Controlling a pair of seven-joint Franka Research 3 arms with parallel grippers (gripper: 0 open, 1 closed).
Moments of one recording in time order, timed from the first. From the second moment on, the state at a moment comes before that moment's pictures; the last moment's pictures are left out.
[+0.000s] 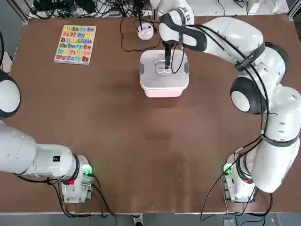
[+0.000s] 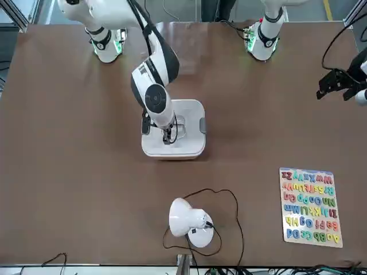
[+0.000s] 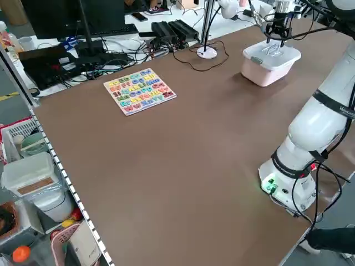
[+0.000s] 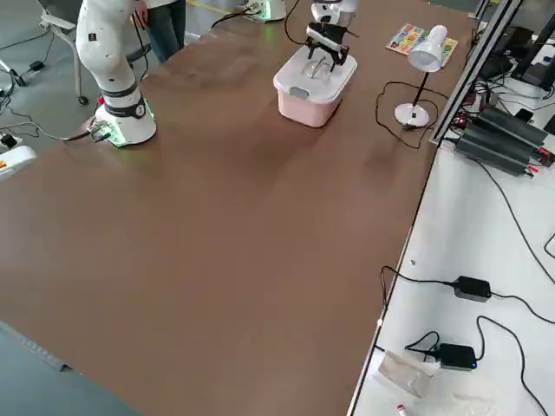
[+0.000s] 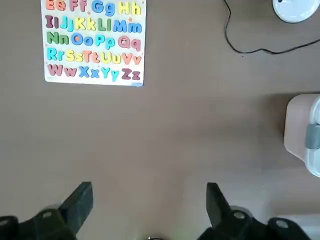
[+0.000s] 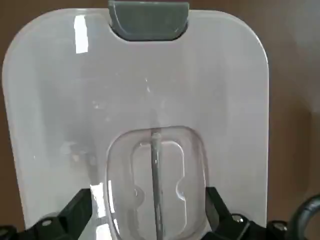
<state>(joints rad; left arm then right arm) -0.03 0.02 0.01 -1.48 -0.04 1.47 0.01 0.75 0.58 -0.10 -1.40 0.21 1.86 2.17</state>
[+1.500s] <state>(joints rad) -0.03 0.02 0.01 -1.47 -0.04 1.47 0.00 0.24 0.19 -0.13 -1.35 -0.05 1.31 0.37</state>
